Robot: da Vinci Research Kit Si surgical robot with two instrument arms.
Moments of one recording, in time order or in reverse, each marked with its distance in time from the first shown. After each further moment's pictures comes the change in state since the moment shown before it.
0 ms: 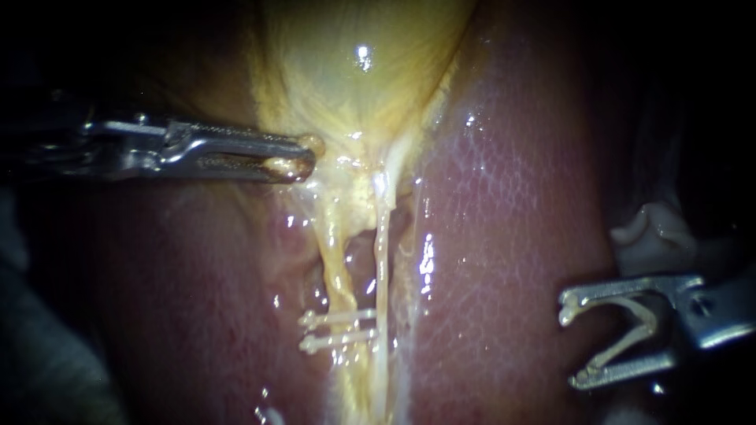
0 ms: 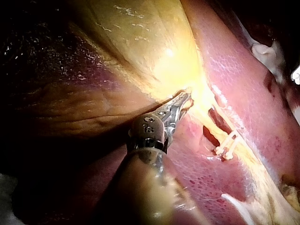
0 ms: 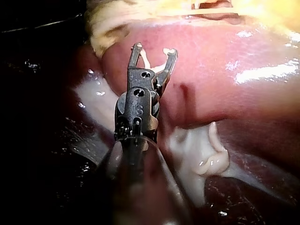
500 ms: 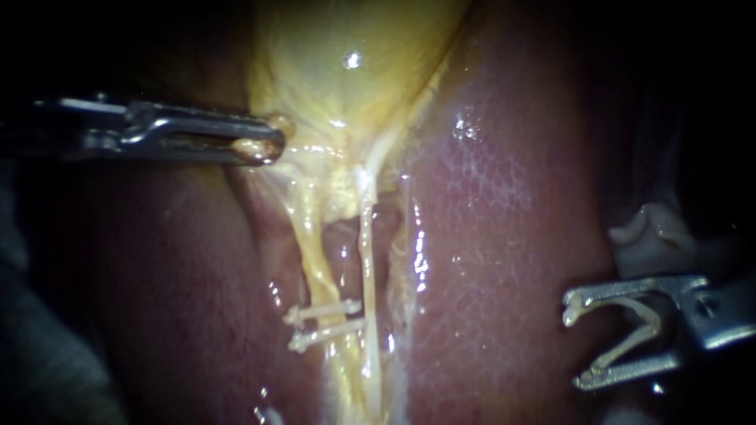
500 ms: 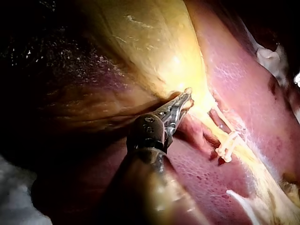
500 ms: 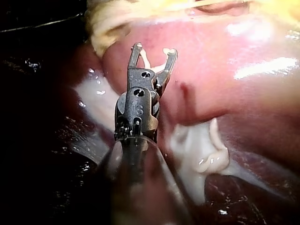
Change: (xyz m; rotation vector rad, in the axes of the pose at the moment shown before) right arm 0.000 0.000 0.000 0.001 0.000 -0.001; left arm 0.002 0.000 -0.007 0.015 0.006 -0.011
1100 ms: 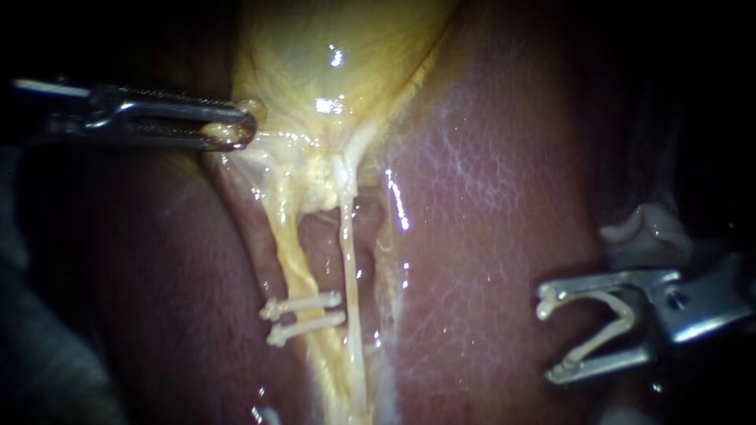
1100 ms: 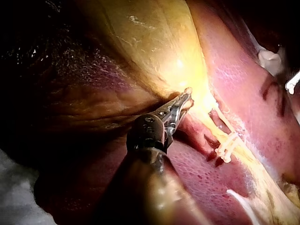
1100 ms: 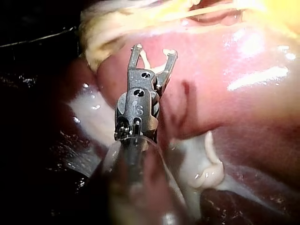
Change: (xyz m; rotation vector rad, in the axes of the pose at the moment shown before) right arm 0.003 0.001 0.004 -0.024 0.001 0.016; left arm 0.000 0.000 -0.001 0.010 0.008 -0.005
